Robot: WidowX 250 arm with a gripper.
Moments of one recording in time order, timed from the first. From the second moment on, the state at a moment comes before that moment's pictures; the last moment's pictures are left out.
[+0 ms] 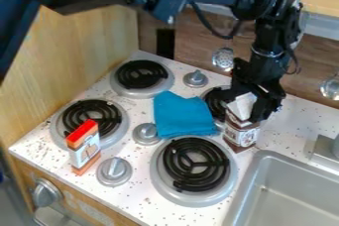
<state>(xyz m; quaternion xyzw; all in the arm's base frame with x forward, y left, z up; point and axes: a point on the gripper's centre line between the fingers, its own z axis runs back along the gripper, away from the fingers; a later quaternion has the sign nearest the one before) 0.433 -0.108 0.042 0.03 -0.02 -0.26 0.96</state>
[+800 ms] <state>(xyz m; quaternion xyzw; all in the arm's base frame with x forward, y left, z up) 0.425 -0.102 0.028 0.04 -0.02 -0.24 0.97</state>
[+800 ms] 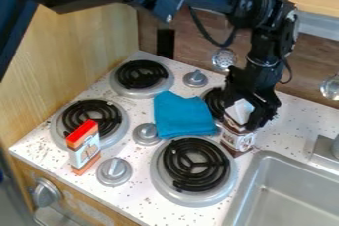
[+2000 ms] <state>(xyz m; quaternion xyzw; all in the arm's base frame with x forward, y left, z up) 0.338 -0.062 0.100 0.09 -0.10 -0.21 0.97</state>
